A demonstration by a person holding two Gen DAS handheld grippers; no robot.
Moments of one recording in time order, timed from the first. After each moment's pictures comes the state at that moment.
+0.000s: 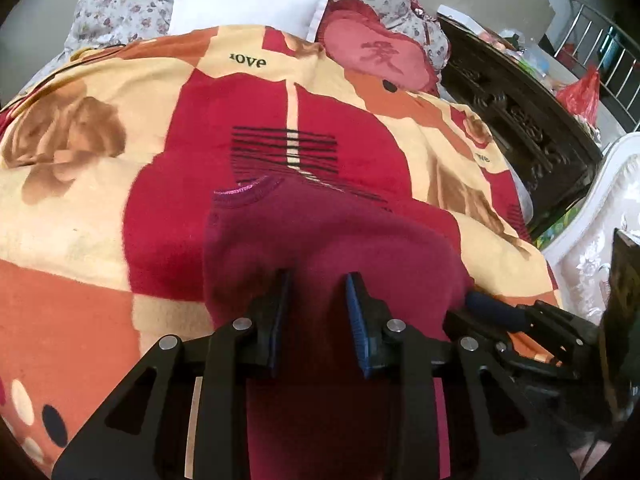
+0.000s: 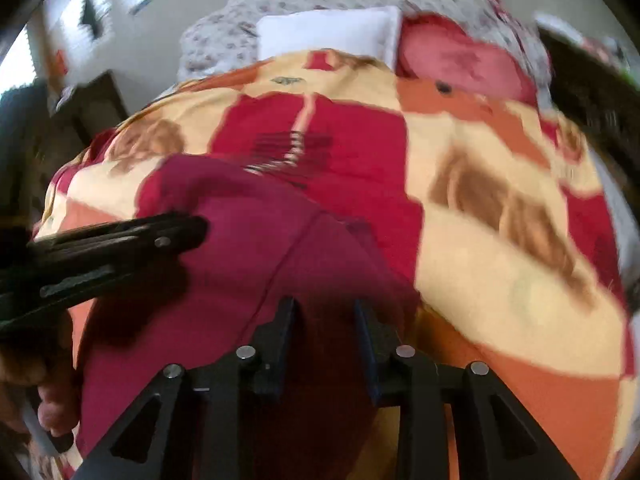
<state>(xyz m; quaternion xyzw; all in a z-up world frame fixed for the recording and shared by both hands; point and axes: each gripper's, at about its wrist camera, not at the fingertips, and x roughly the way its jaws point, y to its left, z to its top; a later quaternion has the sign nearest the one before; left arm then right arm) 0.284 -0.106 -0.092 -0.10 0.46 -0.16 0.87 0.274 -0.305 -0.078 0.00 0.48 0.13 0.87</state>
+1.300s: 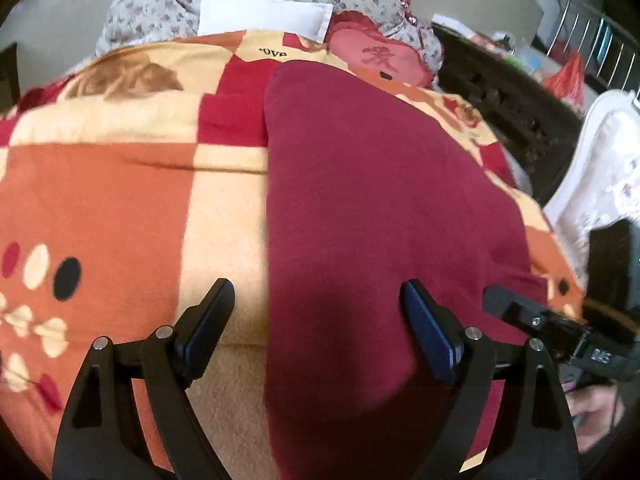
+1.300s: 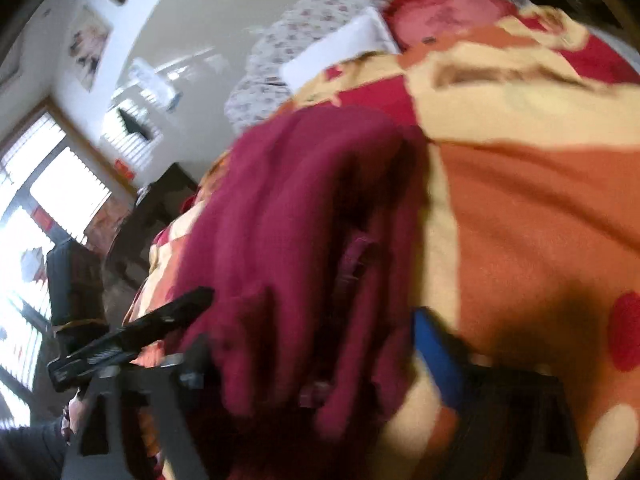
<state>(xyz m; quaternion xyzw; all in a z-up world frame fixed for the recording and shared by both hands) 0.166 -0.100 -0.114 -0.08 0.42 -0.13 0.89 0.170 -0.338 -0.107 0.17 0.41 0.25 0.86</state>
